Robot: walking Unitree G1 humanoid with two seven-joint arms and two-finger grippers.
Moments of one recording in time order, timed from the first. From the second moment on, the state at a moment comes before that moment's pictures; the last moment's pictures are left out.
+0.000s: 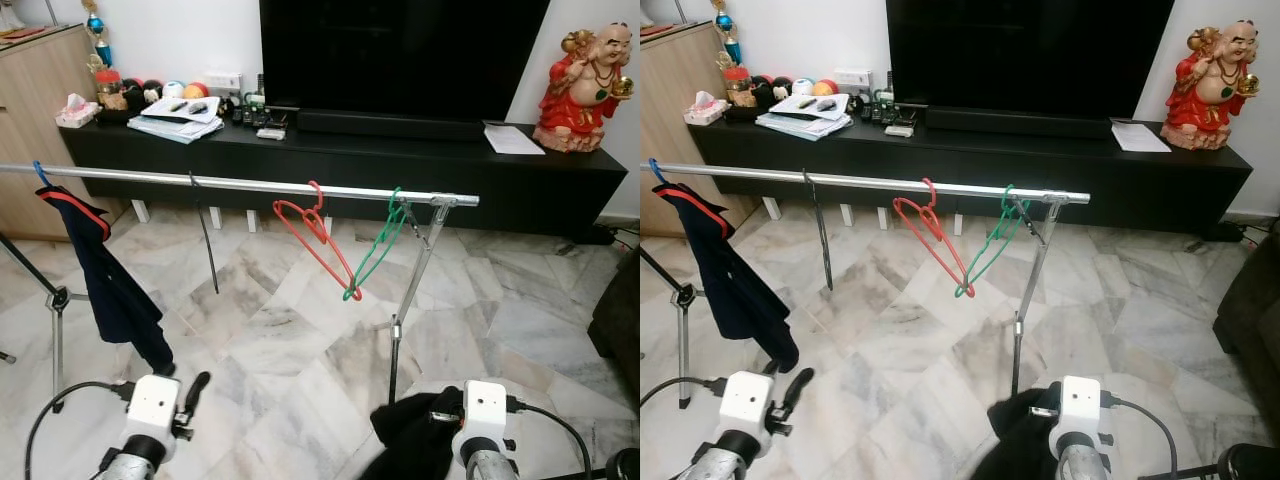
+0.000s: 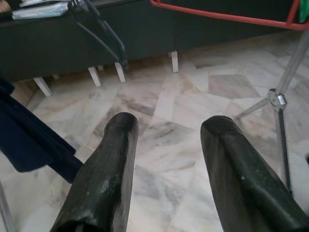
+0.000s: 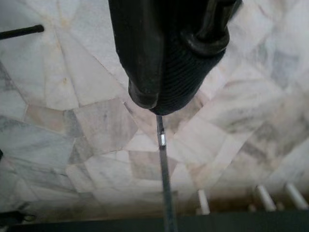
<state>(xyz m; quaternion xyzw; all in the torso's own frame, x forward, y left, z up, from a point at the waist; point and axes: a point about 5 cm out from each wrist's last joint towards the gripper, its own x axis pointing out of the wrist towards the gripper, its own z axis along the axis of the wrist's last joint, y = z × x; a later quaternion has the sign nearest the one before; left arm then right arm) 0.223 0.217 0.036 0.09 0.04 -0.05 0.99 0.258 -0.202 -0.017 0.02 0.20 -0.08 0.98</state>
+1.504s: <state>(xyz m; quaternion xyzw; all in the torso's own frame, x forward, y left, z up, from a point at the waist) 0.230 0.202 0.038 0.09 0.06 -0.07 0.99 0.250 -0.205 -0.008 0.06 0.13 -0.11 0.98</state>
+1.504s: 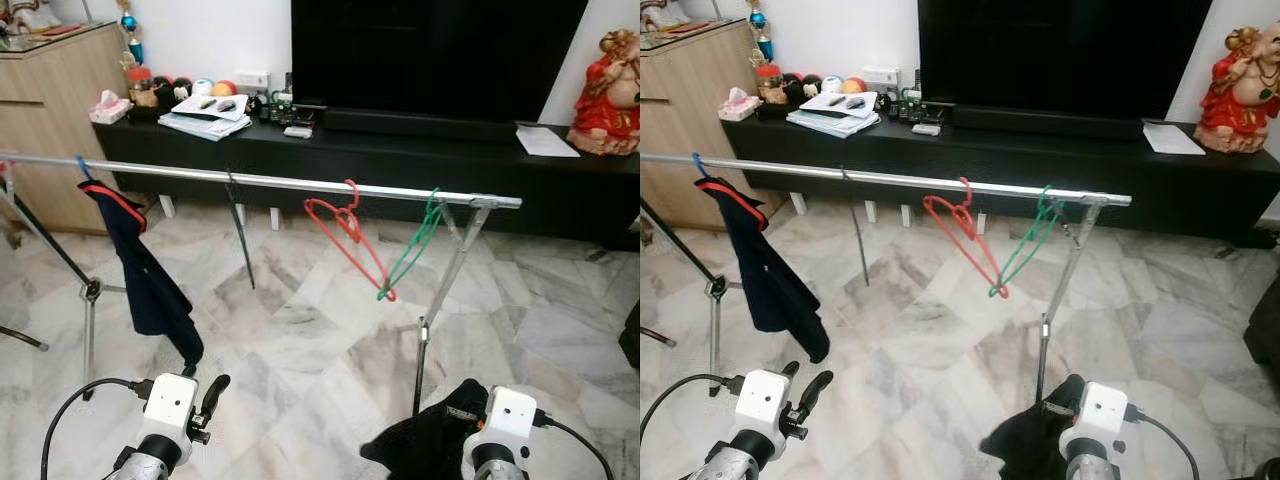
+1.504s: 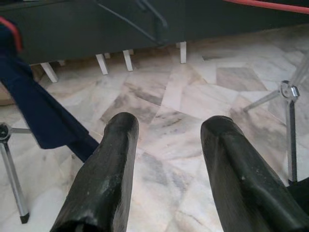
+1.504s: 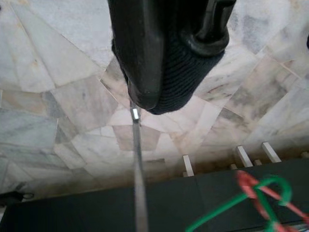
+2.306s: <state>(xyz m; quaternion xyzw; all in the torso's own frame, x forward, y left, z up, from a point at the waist) 0.248 0.206 0.049 0.09 0.04 -0.08 0.99 0.262 -0.197 -0.007 0.07 0.14 -0.12 0.98</state>
